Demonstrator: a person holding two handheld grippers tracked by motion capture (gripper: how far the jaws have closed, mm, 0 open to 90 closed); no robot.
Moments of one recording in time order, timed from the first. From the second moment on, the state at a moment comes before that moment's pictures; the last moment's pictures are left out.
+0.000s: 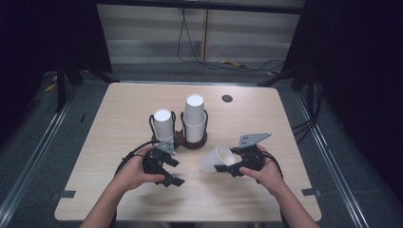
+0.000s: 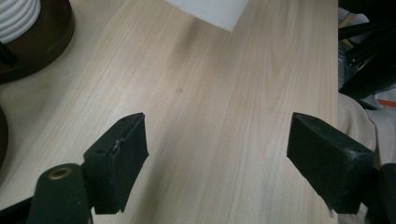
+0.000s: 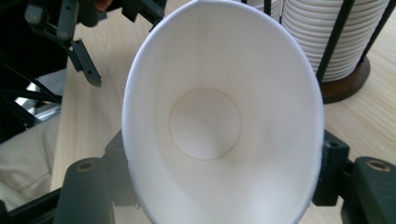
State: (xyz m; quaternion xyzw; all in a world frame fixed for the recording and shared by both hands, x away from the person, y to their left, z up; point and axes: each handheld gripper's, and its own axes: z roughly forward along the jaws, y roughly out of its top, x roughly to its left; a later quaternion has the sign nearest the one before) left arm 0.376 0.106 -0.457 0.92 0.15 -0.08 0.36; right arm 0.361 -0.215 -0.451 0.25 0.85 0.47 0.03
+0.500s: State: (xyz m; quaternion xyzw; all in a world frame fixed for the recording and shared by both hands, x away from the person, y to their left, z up) left arm 0.376 0.115 -0.464 0.91 0.16 -0.09 0.38; right arm 0.362 -0.205 -0.458 0.24 0.87 0.43 0.05
